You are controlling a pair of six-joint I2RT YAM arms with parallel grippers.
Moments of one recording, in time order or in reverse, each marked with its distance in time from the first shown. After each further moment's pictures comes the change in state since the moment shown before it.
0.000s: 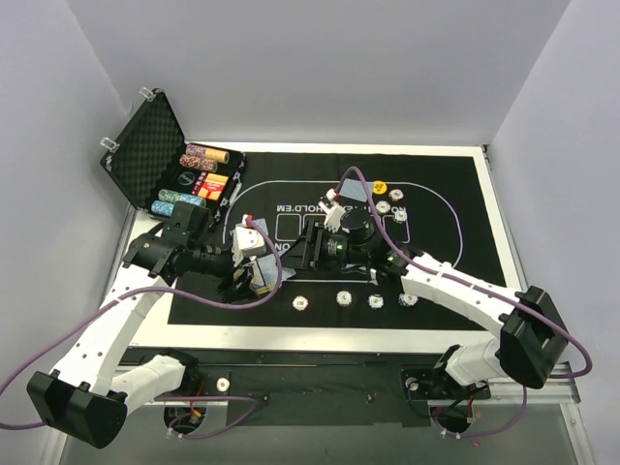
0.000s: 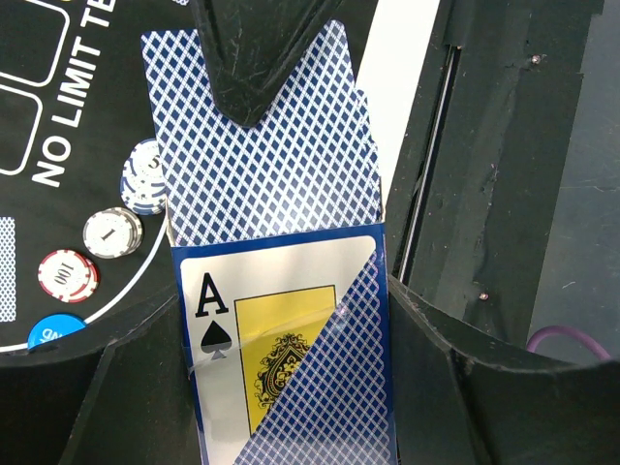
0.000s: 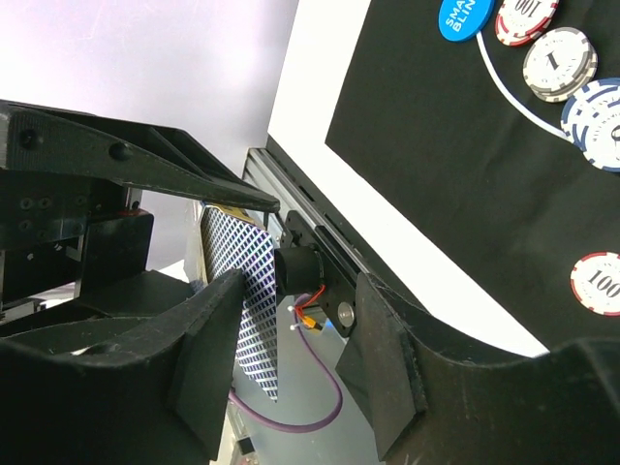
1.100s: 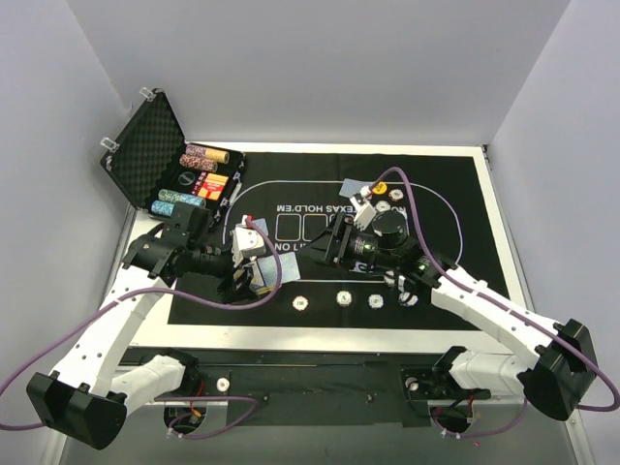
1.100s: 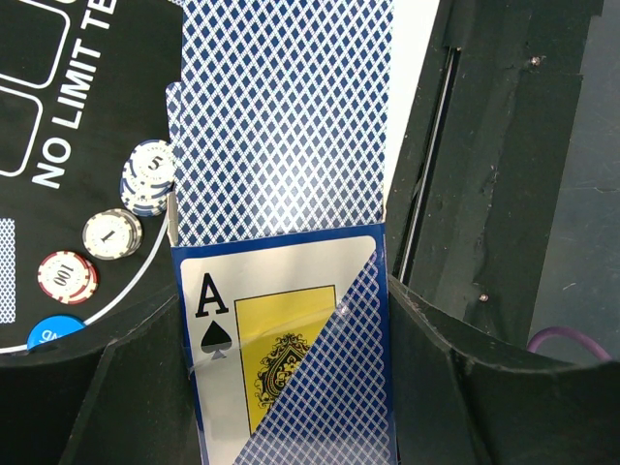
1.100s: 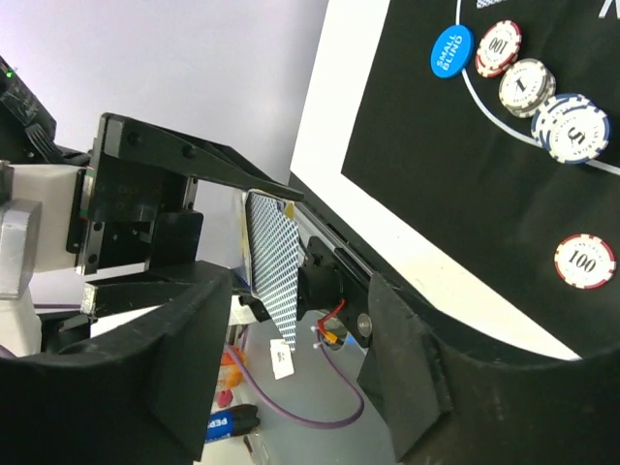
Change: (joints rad) left arm 0.000 -0.006 -0.007 0.006 0.002 -0.003; right arm -0.072 -0.216 -0.084 -0.045 0.029 0.066
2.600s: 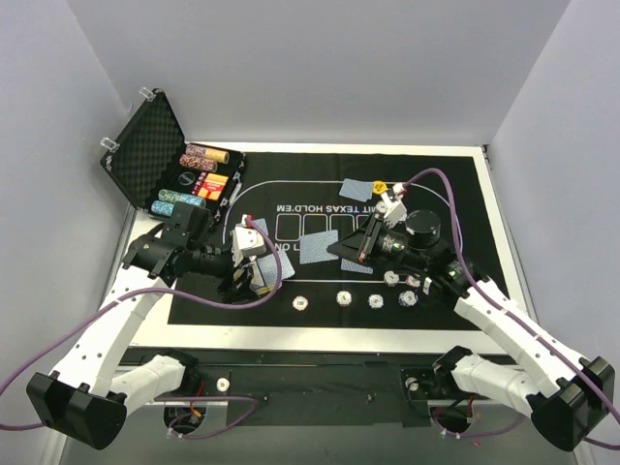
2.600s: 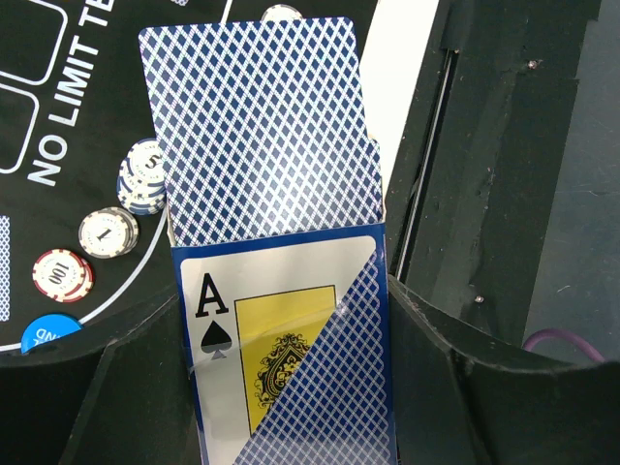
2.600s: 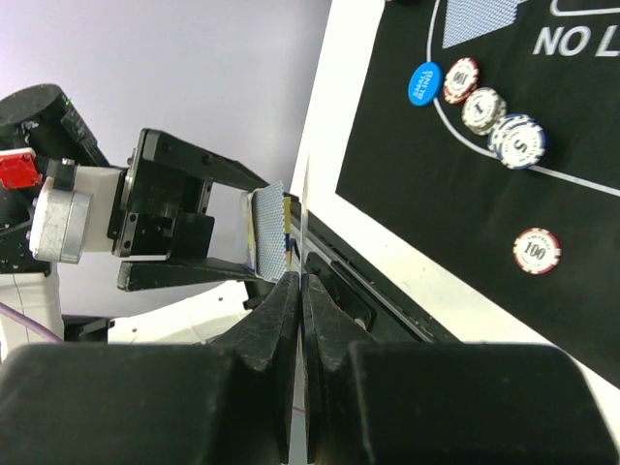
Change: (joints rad) left arm 0.000 0.000 0.000 0.002 0.000 -0.015; right arm -0.131 -0.156 -0.029 -0.106 -0.053 -0.022
